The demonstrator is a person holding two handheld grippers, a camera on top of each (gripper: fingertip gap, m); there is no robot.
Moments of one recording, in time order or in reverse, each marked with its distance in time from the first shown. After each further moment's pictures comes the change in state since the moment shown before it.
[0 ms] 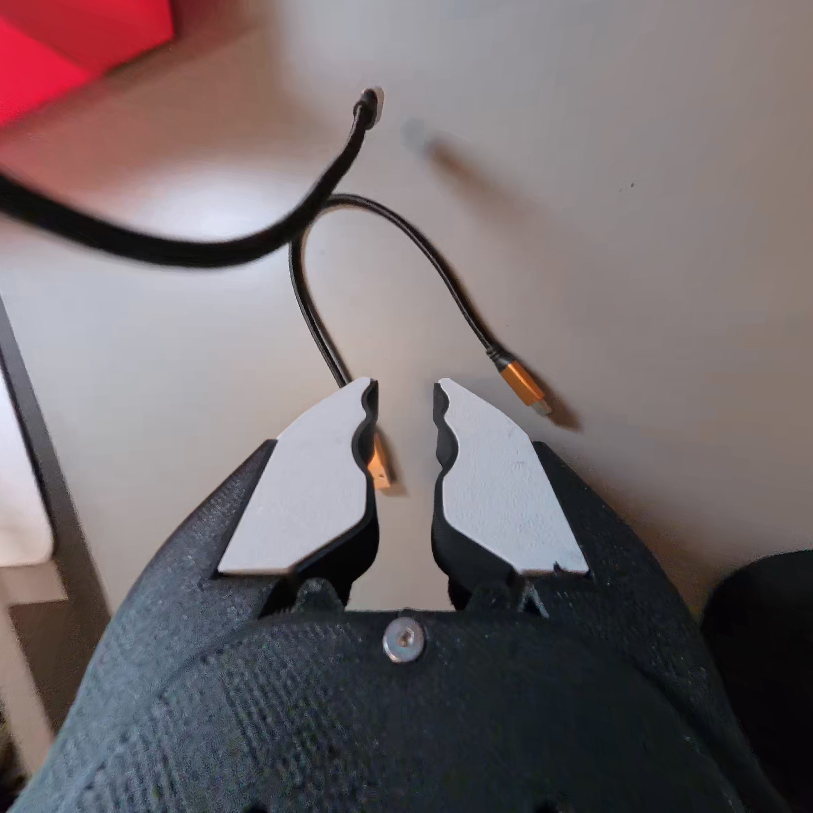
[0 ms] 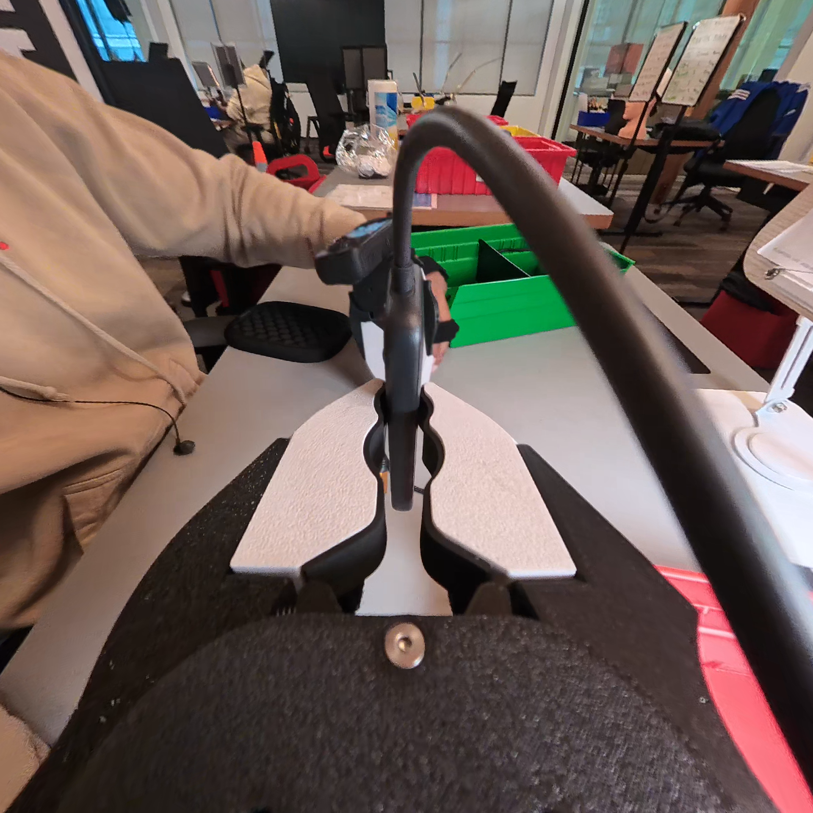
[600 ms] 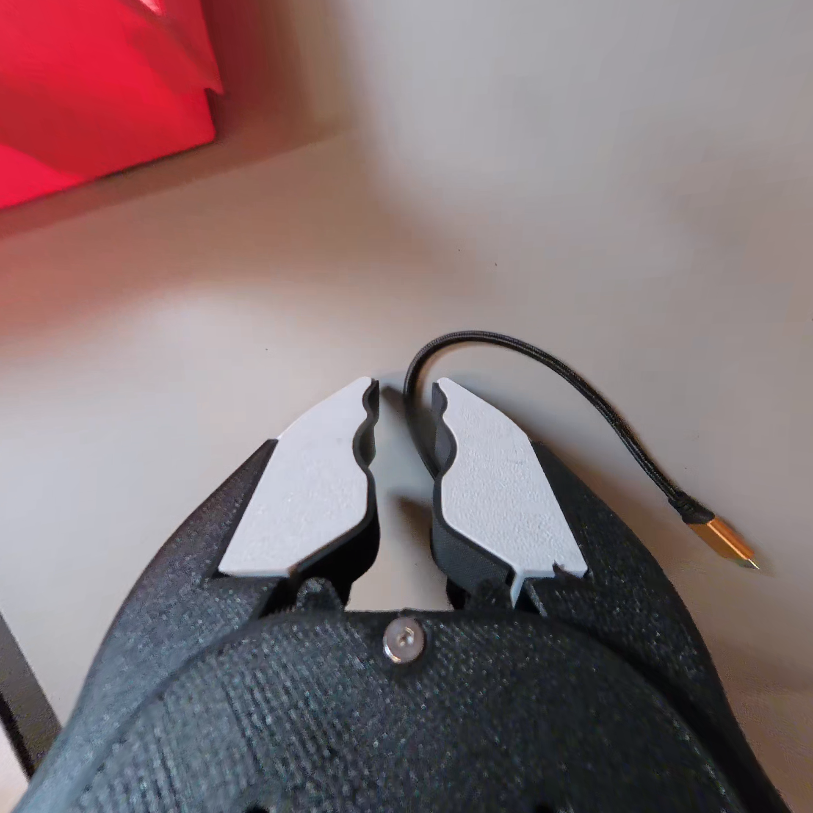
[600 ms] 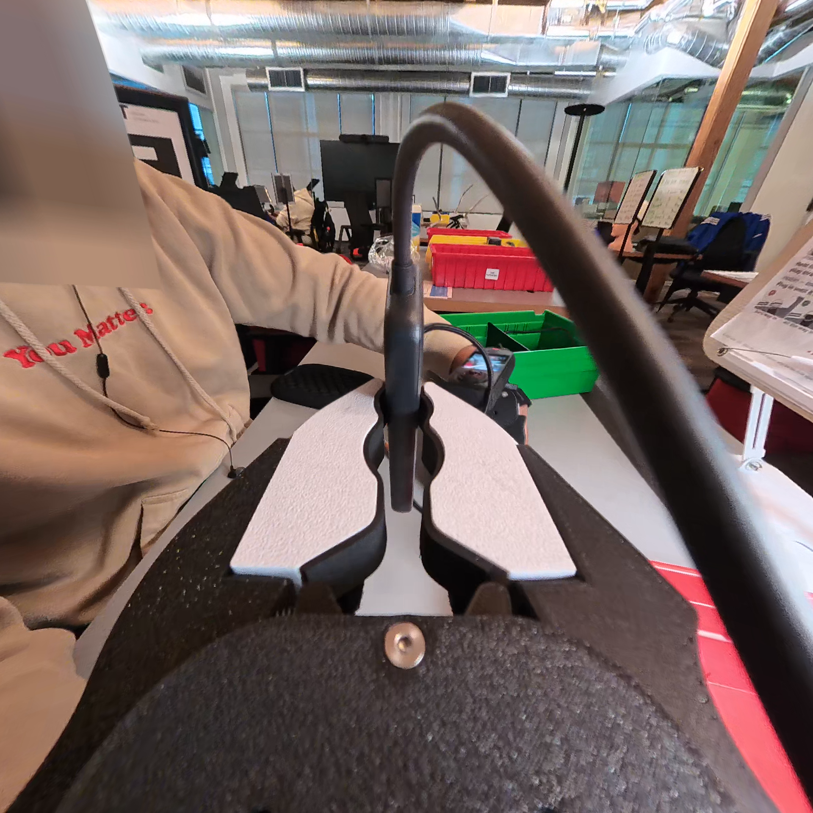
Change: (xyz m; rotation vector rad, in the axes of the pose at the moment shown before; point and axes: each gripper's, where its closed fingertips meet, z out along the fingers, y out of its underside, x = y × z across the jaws) left arm -0.060 -0.045 0.072 0.049 0.226 -0.009; right arm -0.020 -0.029 -0.066 0.220 -0.044 -0.027
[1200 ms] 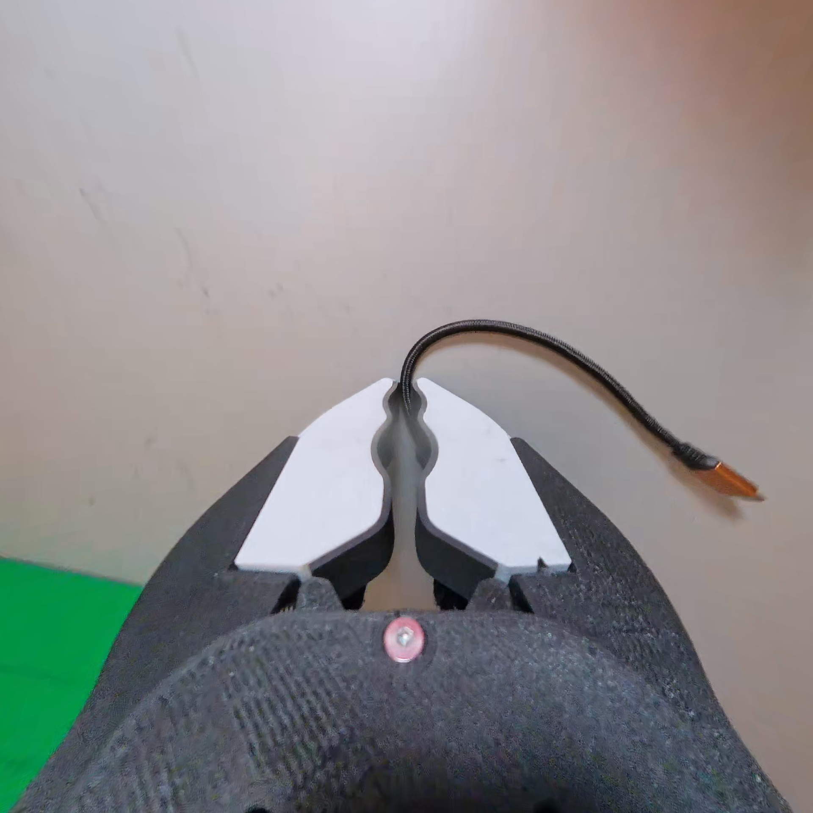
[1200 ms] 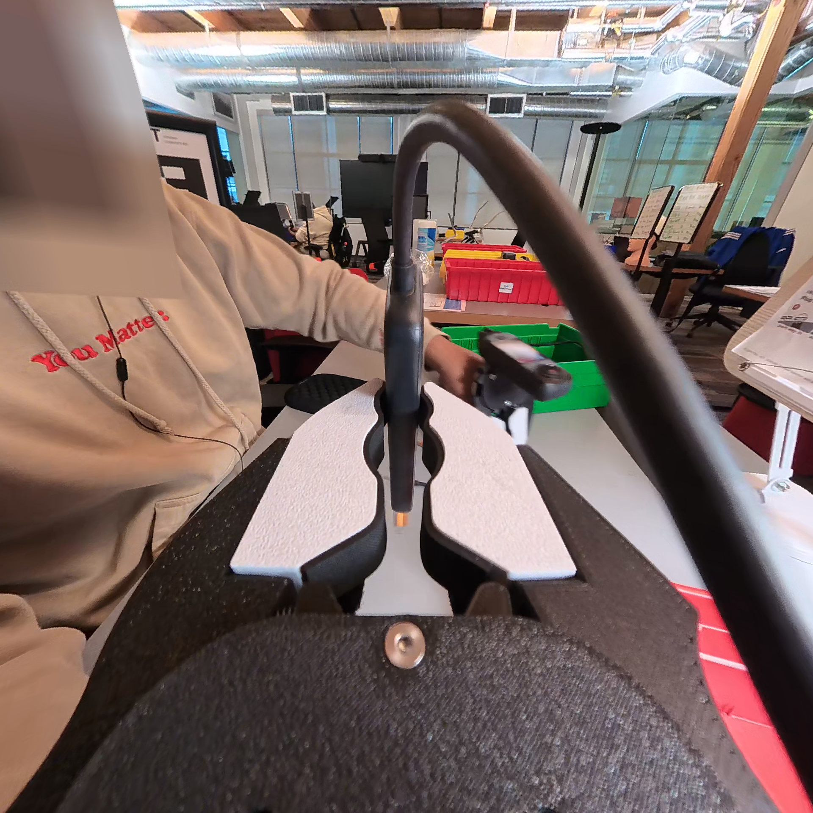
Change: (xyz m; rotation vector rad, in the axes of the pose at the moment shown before) left arm -0.007 0.099 -0.047 -0.237 -0.309 -0.857; right arm -0.004 -0.003 0.002 0.035 -0.042 0.006
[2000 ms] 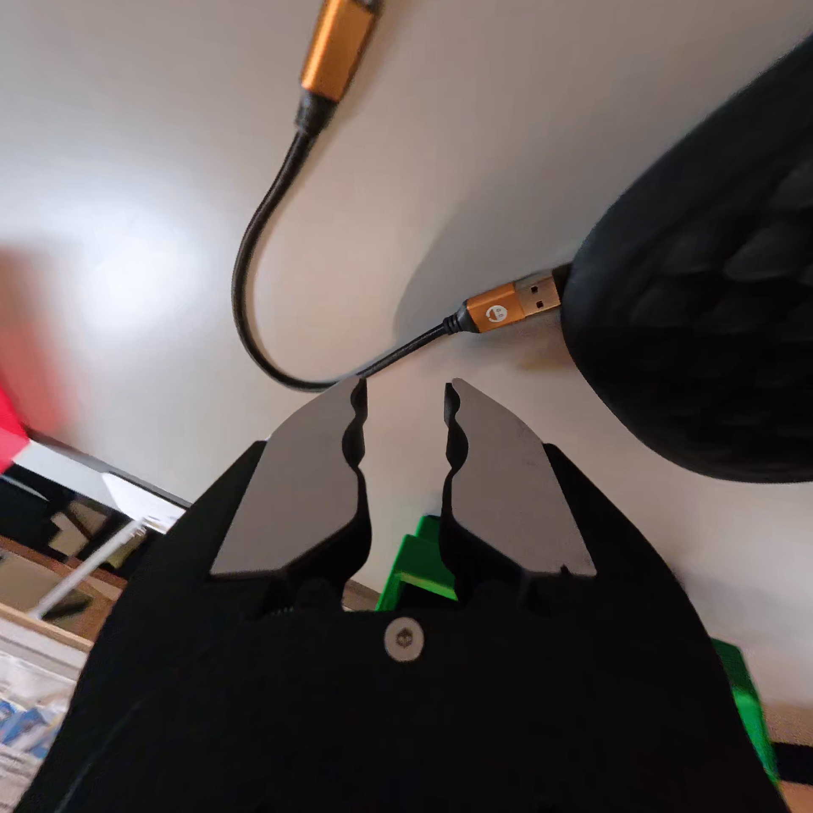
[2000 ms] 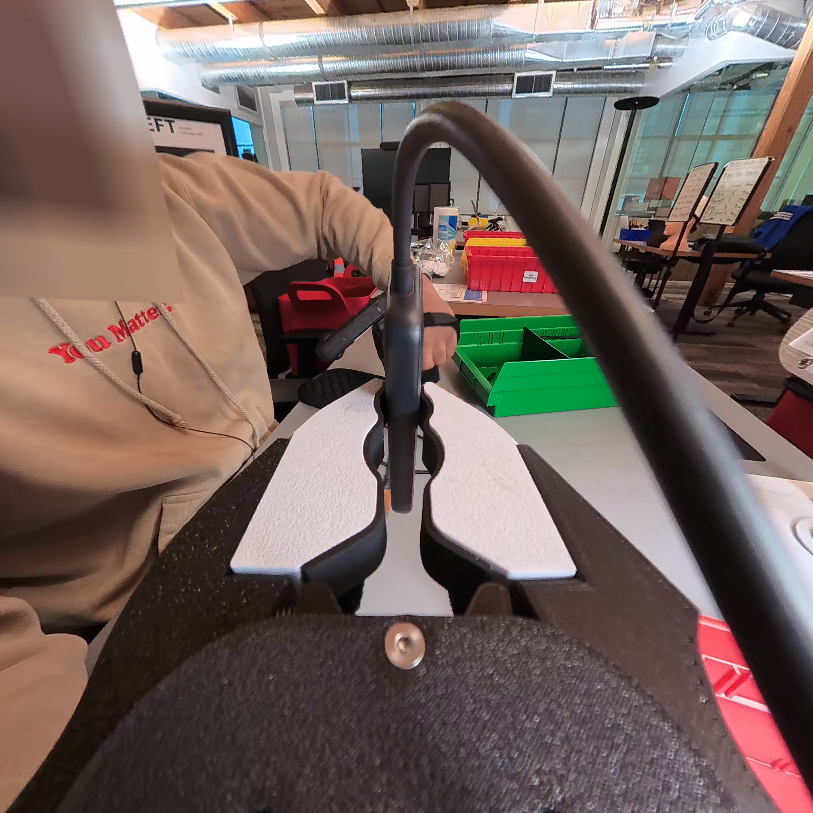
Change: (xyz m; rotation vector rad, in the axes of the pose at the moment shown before) left arm 0.090 0.129 -0.058 -0.072 -0.111 1.668; right arm 0.000 0.009 0.021 -0.023 -0.055 0.029
